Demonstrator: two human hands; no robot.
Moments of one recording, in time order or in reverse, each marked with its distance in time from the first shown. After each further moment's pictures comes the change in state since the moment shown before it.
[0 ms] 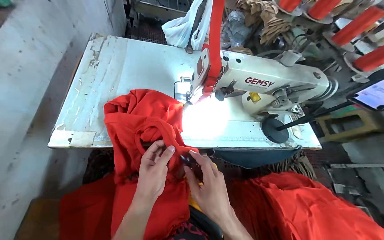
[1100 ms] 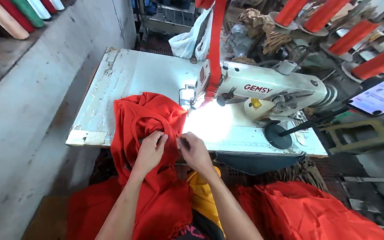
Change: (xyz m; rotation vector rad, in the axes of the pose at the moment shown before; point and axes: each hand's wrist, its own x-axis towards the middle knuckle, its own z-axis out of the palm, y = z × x) left_hand 0.063 -0.014 -0.059 1.096 -0.186 0.235; right_hand 0.065 0.051 0.054 0.150 -0.254 0.098
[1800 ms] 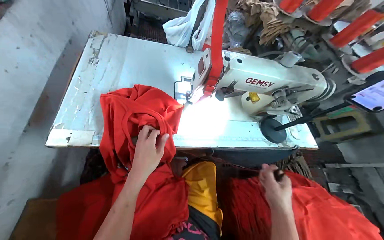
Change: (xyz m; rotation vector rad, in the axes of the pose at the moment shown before) left_hand -0.004 -0.001 0.019 0.198 0.150 0.086; right_hand -0.161 0.102 -0.151 0.185 0.551 0.506
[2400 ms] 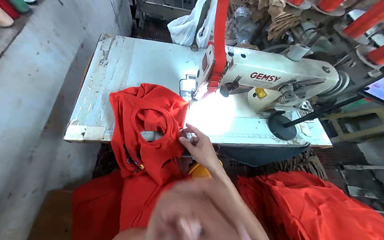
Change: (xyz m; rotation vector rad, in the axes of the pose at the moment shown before) left_hand -0.065 0.171 -0.105 -1.480 -0.237 0.131; right_hand -0.004 -0.103 0.206 -0.025 -0.671 -0.140
